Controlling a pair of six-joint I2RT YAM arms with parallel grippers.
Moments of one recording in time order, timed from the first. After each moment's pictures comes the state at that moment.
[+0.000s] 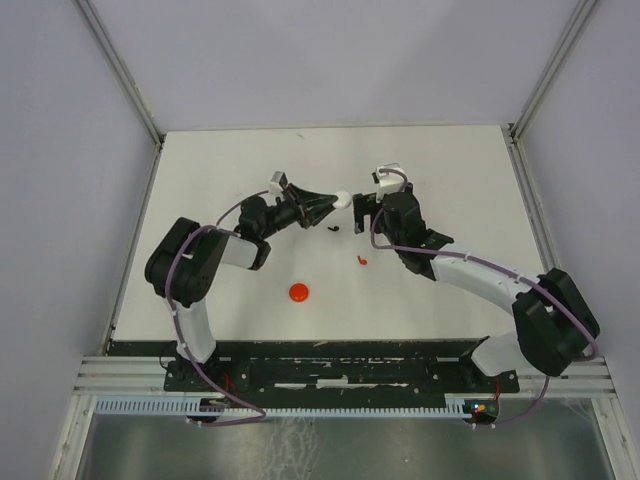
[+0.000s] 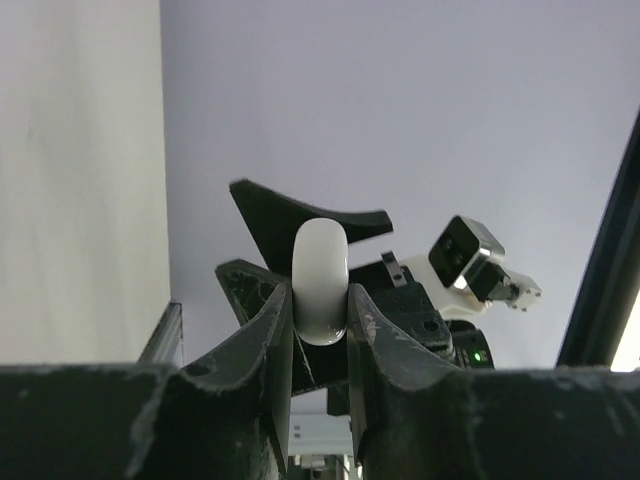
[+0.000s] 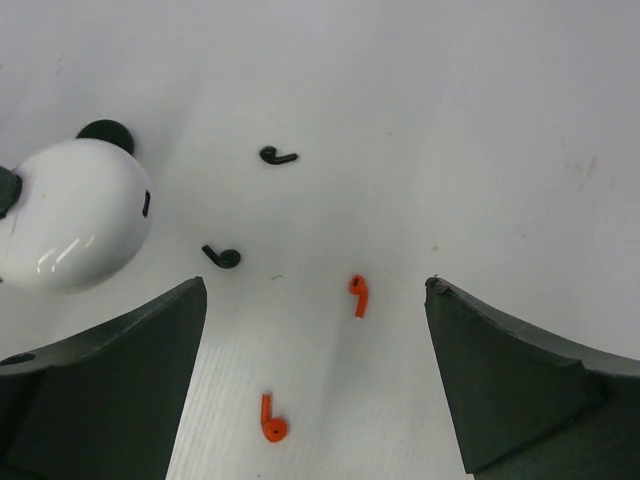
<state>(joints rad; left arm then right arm) -0.41 1.86 0.72 1.27 0.60 -1.75 0.66 1.45 0.84 0.27 0.32 0.15</state>
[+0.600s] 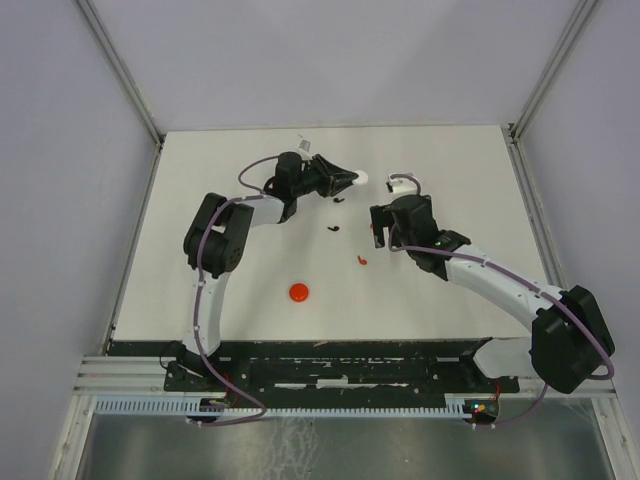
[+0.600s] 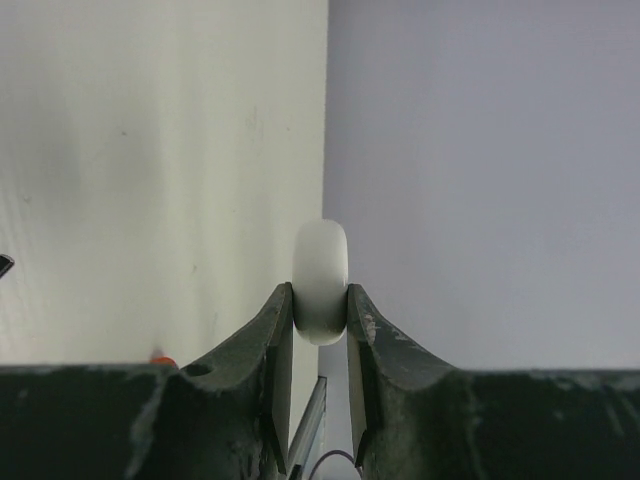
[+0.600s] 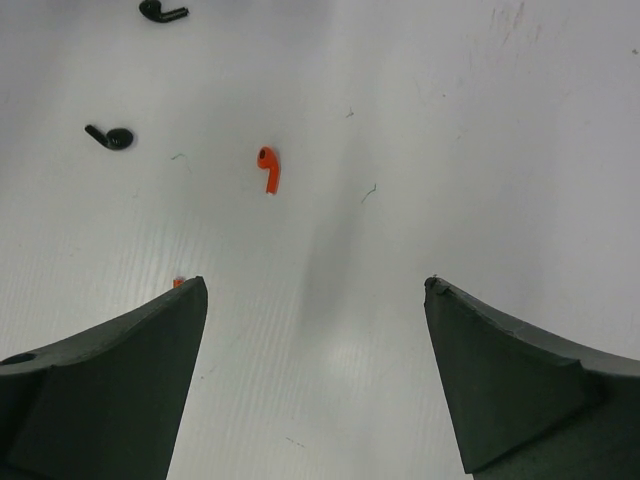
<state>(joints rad) -0.42 2.22 1.39 0.67 0.55 -1.35 0.61 1.32 0.85 -0.16 0.40 0.21</state>
